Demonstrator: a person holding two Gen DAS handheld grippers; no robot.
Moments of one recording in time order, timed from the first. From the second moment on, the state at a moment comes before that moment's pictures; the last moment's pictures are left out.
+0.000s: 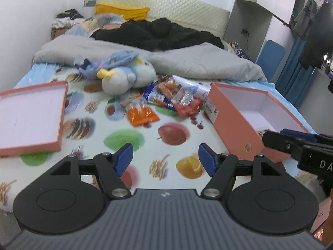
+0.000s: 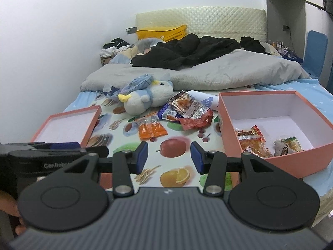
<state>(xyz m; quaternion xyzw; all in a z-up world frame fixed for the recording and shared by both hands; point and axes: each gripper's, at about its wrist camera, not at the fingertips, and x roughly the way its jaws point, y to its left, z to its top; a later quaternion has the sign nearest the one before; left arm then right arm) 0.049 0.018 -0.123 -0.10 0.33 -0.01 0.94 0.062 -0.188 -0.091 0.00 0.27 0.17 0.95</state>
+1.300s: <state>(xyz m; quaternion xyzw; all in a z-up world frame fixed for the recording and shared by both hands) 0.219 0.097 -0.211 -0.11 0.45 0.05 0.88 0.213 -0.148 -0.156 -0.02 0.35 0.15 0.92</state>
